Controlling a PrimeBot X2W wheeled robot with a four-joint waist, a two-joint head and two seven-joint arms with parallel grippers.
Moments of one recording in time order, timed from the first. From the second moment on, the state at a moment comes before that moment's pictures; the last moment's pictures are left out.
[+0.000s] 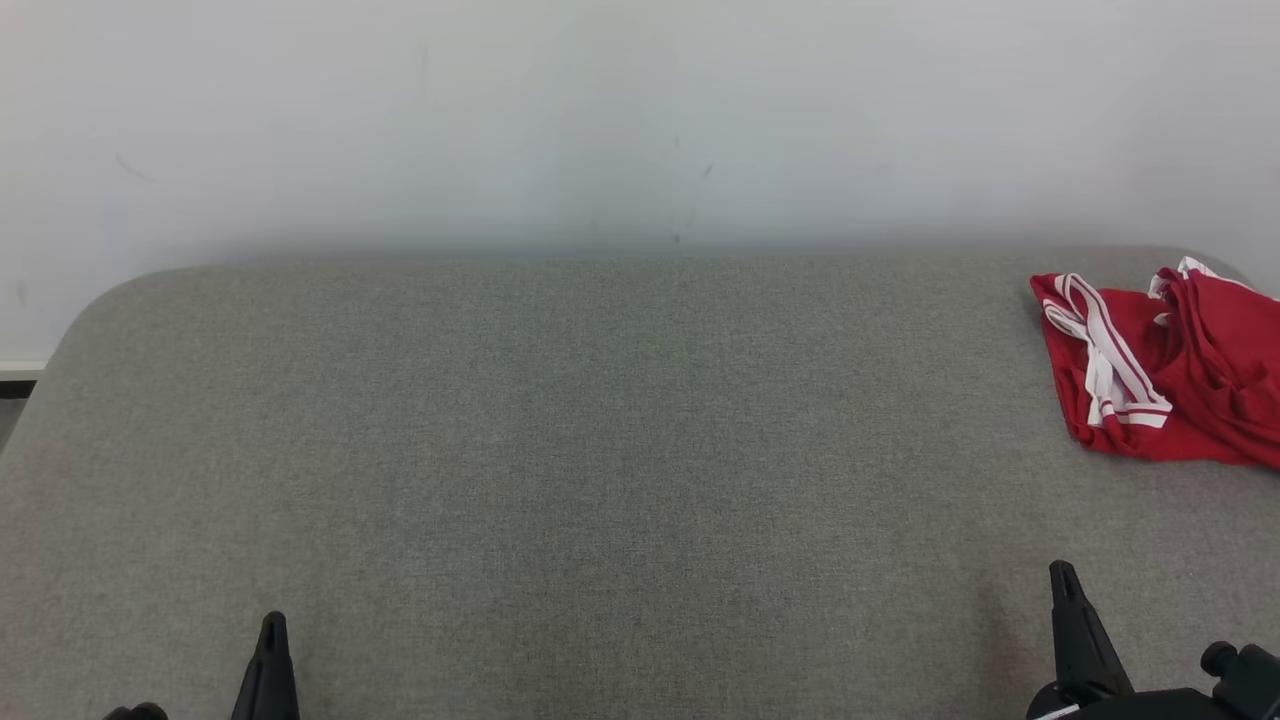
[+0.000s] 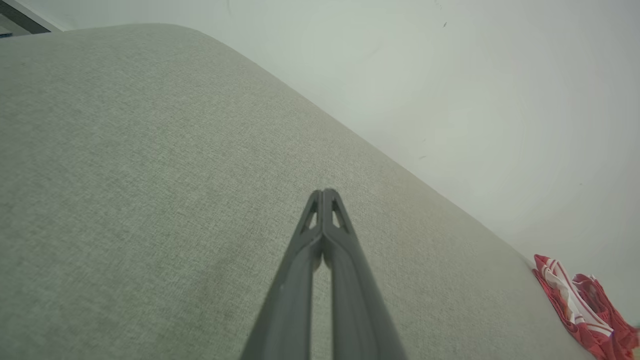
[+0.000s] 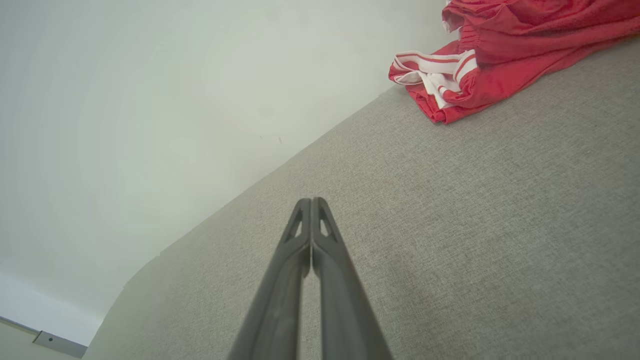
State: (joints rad) left arm 0.02 0.09 0.06 0.21 -0.70 -0.11 -0.12; right arm 0.04 -0.11 -0.01 0.19 0.73 0.13 -0.12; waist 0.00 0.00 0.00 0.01
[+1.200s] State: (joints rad) left arm -0.04 0.07 0.08 0.23 -1.13 -0.11 -0.01; right arm -0.03 -0.09 -0.05 0.21 1.15 0.13 -0.02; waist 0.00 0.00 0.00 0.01
